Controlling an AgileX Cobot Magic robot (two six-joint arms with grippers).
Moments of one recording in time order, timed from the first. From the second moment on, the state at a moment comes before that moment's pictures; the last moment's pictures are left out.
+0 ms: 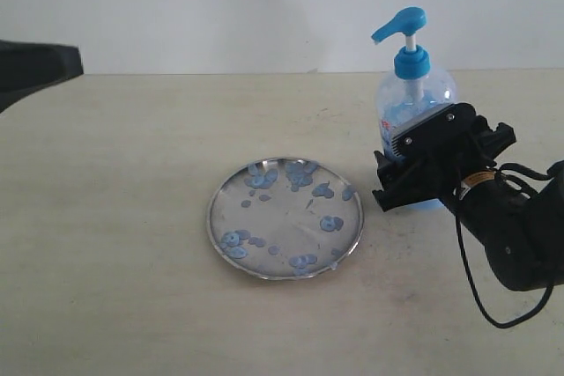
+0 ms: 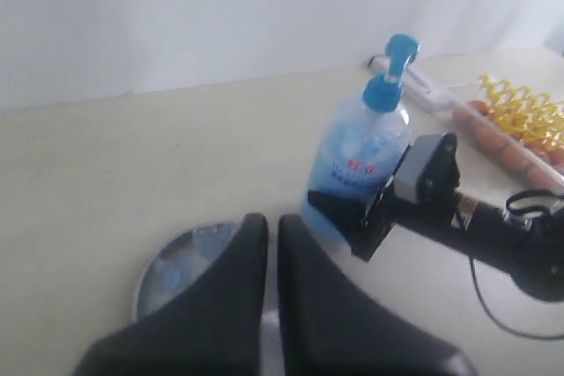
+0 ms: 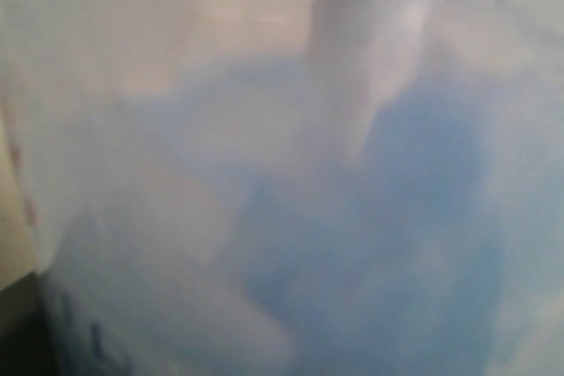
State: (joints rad) left arm 0.03 1.06 -0.59 -1.61 0.82 1.59; right arm 0.22 2.03 -0.60 0.17 -1.06 -0.45
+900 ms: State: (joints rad) left arm -0.59 1.76 -1.38 -1.73 0.58 1.98; right arm 0.22 2.03 -0.60 0.17 -1.04 -0.46
